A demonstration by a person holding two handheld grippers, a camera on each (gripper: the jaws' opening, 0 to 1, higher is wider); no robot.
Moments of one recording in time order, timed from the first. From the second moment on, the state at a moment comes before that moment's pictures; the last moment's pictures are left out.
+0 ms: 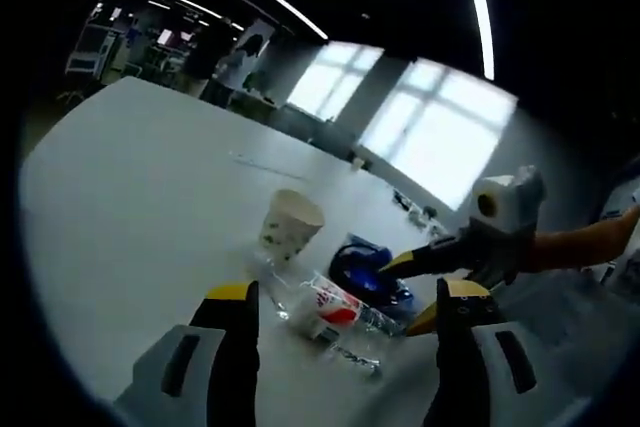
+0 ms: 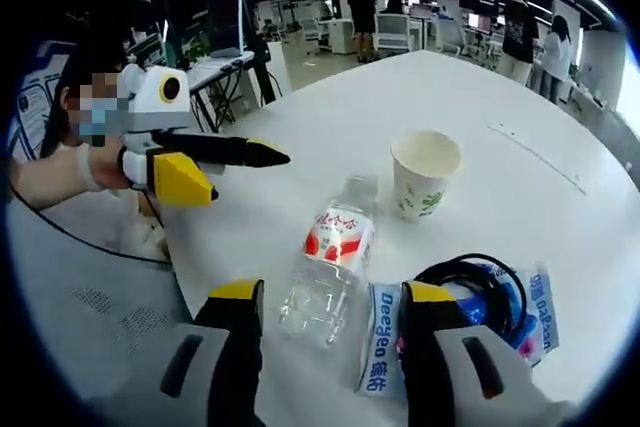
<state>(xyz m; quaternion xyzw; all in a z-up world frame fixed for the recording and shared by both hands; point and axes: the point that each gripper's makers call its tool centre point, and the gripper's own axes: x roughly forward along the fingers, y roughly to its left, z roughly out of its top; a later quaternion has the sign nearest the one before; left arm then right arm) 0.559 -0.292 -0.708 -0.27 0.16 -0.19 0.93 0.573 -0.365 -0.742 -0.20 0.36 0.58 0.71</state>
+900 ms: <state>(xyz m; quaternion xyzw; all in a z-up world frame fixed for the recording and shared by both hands) 0.559 -0.282 -0.722 -0.28 0.18 -0.16 0.93 0.565 -0.349 -0.766 -0.23 0.44 0.53 0.68</state>
